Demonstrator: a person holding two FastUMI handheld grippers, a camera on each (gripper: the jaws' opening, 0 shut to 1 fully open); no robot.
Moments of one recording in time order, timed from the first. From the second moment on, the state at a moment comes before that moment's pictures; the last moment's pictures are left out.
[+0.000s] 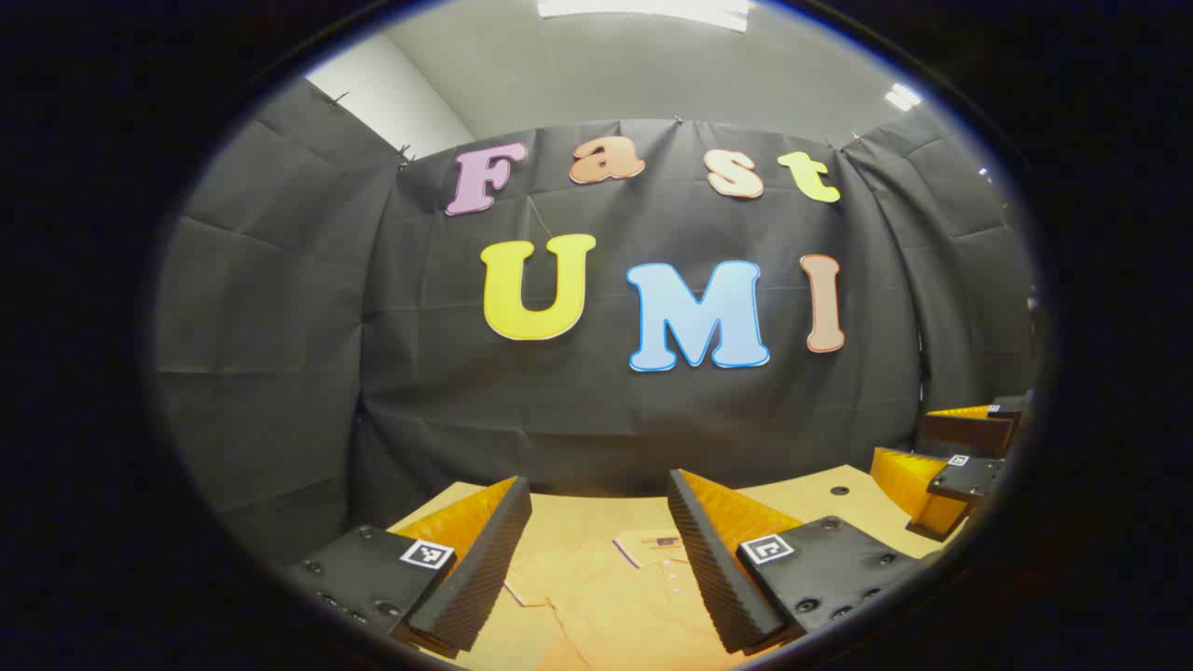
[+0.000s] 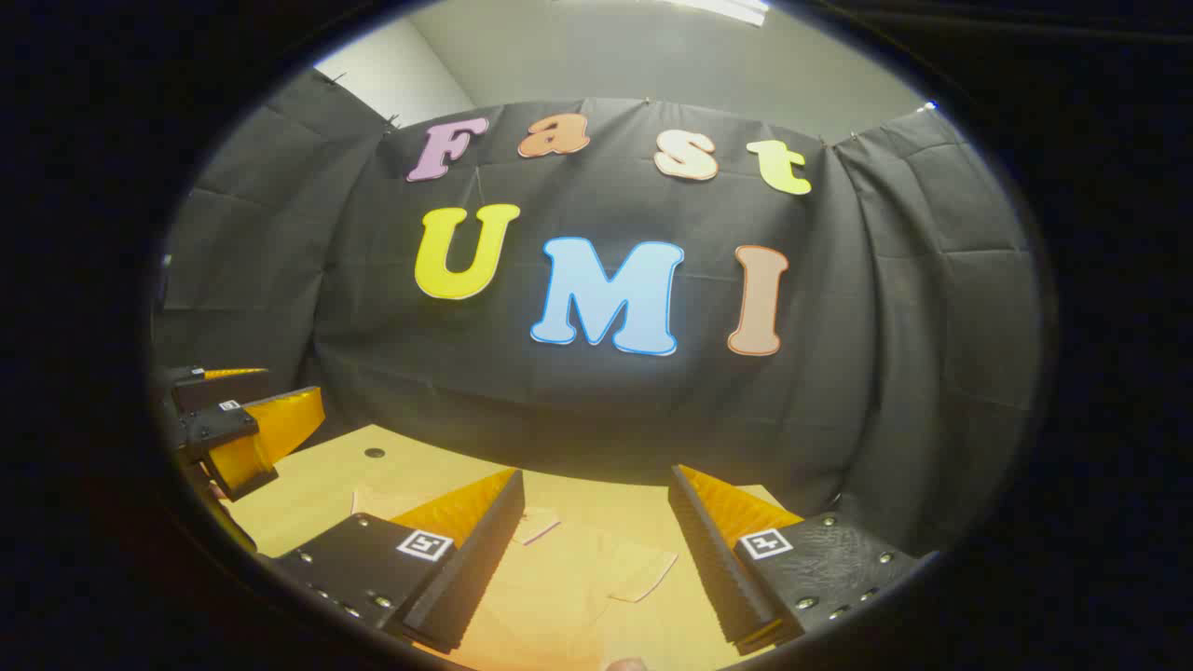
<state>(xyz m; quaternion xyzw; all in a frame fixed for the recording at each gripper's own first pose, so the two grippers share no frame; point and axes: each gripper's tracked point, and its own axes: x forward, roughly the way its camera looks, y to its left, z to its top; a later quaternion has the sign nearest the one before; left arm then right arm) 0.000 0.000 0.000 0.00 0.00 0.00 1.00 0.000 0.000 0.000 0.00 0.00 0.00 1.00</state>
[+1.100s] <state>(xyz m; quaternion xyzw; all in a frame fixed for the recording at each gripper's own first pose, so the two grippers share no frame) 0.022 -0.006 -0.007 0.00 0.00 0.00 1.00 0.009 -0.004 -0.002 0.00 0.01 0.00 1.00</state>
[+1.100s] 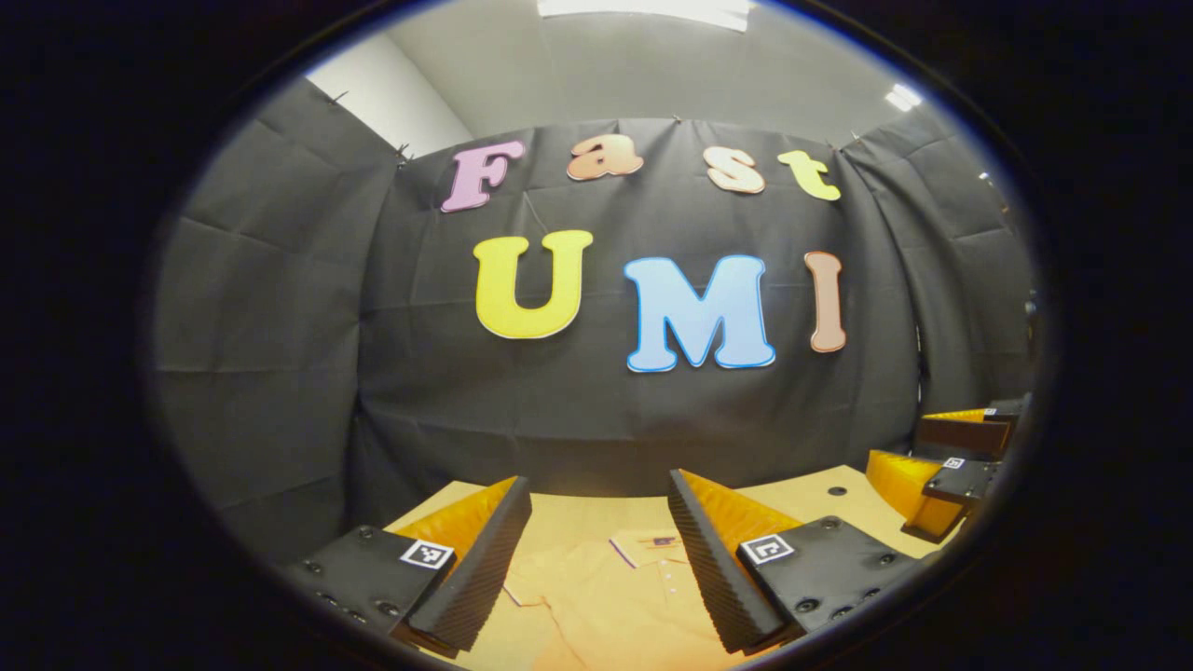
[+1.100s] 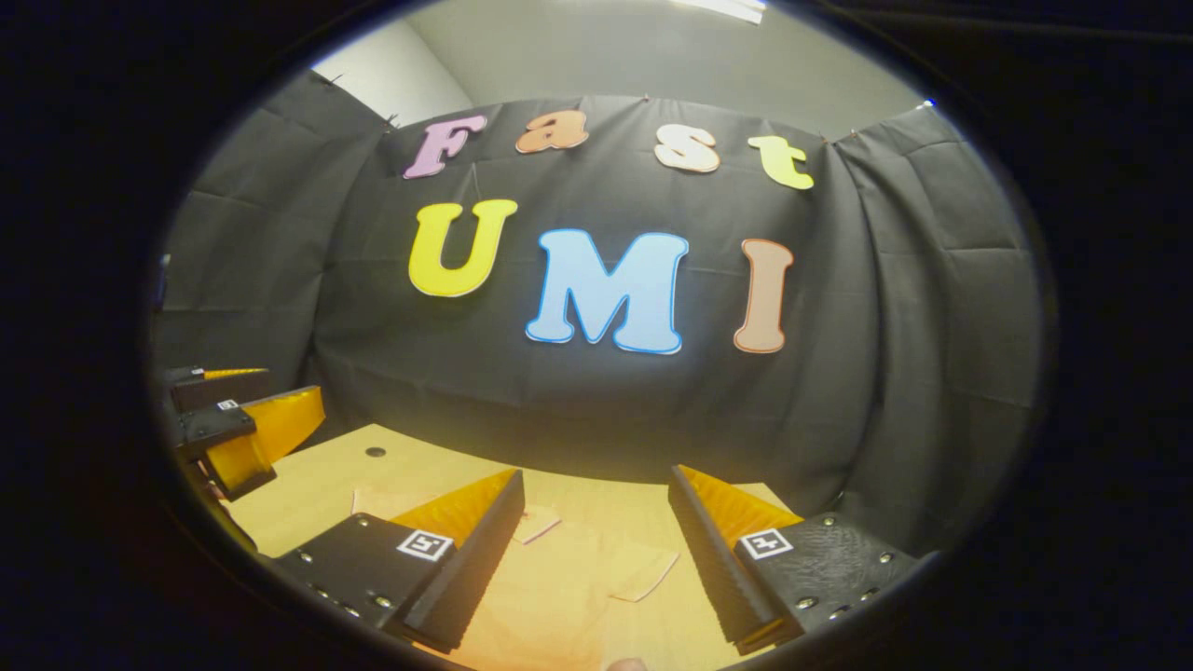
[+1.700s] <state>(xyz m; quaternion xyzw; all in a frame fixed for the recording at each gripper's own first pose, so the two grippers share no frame) 0.037 -0.005 -0.029 0.00 0.01 0.02 1.00 0.057 -0.050 -0.038 0.02 0.06 -0.03 1.00</state>
